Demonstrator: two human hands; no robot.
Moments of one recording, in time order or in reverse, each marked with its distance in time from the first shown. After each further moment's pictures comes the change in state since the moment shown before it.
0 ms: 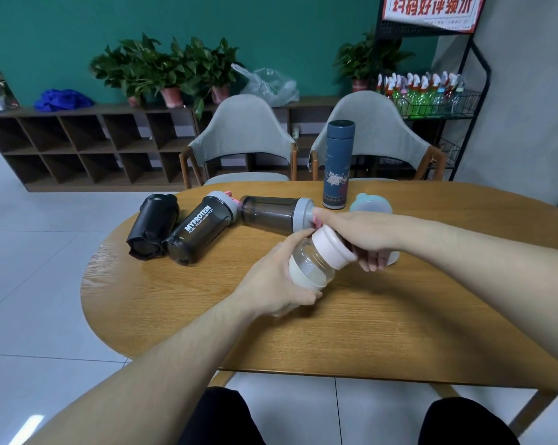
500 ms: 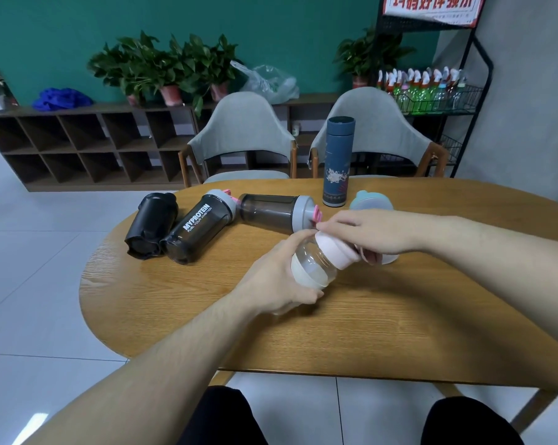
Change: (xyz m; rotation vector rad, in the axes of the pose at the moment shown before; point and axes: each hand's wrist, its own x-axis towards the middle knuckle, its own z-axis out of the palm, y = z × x) left_hand 0.005 0.001 0.000 0.028 -0.039 -0.030; right_hand -0.009 0.015 -0.006 -0.053 0.032 -0.247
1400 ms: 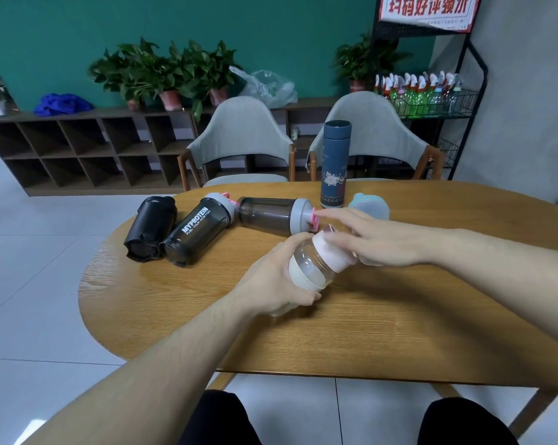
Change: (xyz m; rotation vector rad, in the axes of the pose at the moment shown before) left_hand 0.000 -0.002 0.001 -0.008 0.012 0.042; right_hand -0.010 0.022 0.006 0.032 0.034 -0.156
